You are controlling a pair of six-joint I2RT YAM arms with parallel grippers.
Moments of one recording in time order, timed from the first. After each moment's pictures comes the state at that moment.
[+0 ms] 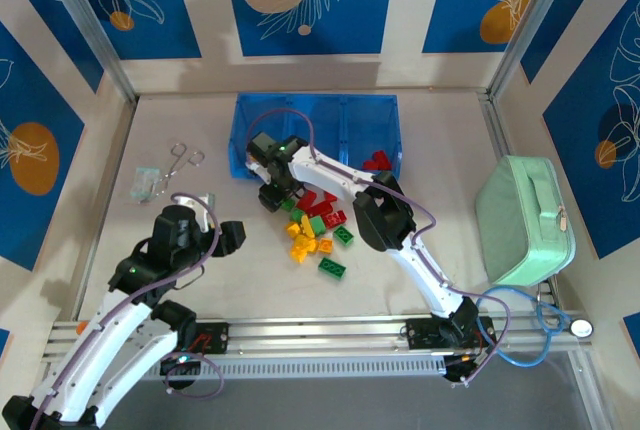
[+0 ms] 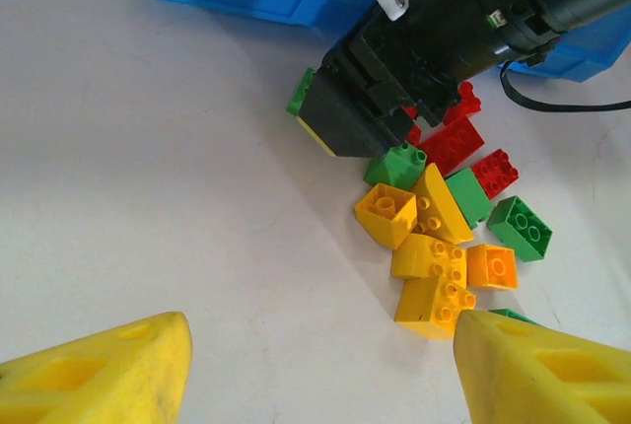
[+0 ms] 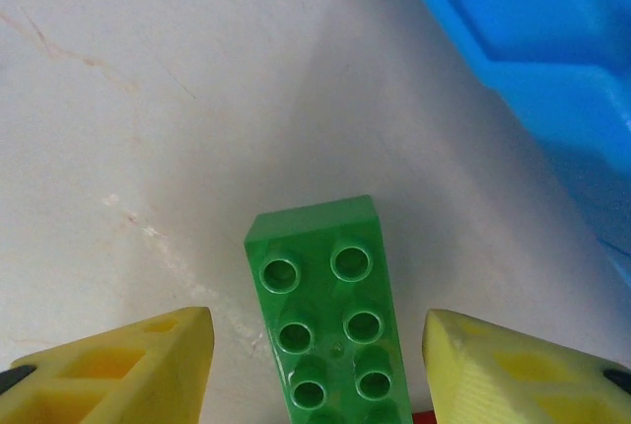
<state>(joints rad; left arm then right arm) -0.44 0.58 0.57 -0.67 0.08 -0.49 0.85 2.46 2.21 -1.09 0.00 0.00</state>
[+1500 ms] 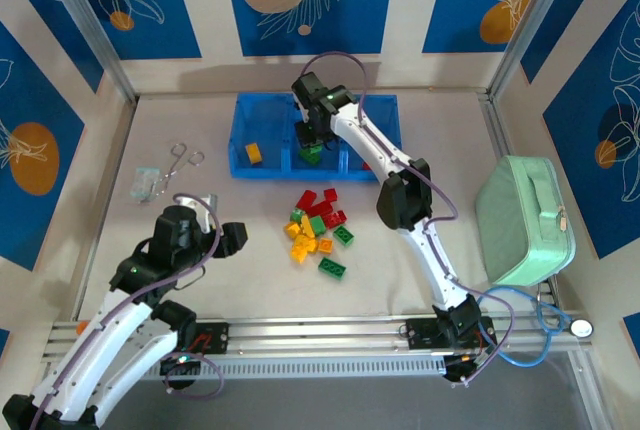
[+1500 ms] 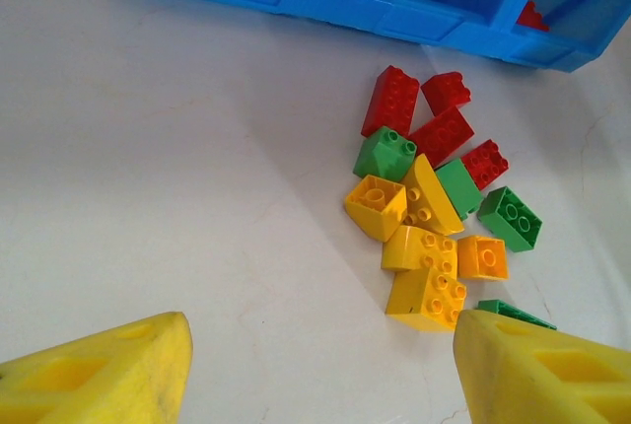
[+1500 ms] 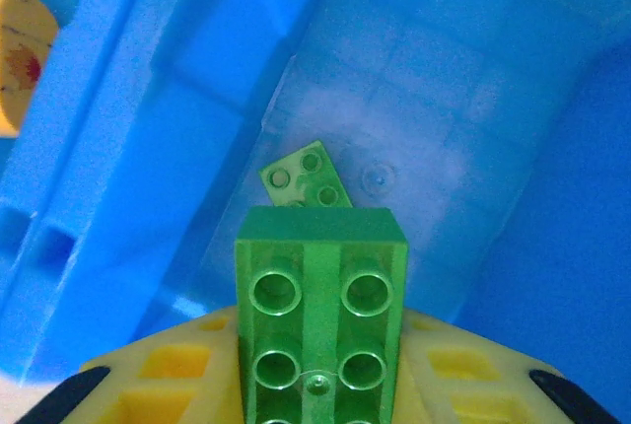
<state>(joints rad) -0.44 0.58 0.56 -0.66 0.11 -0.50 0.60 2.51 2.57 -1.21 0.05 0.19</state>
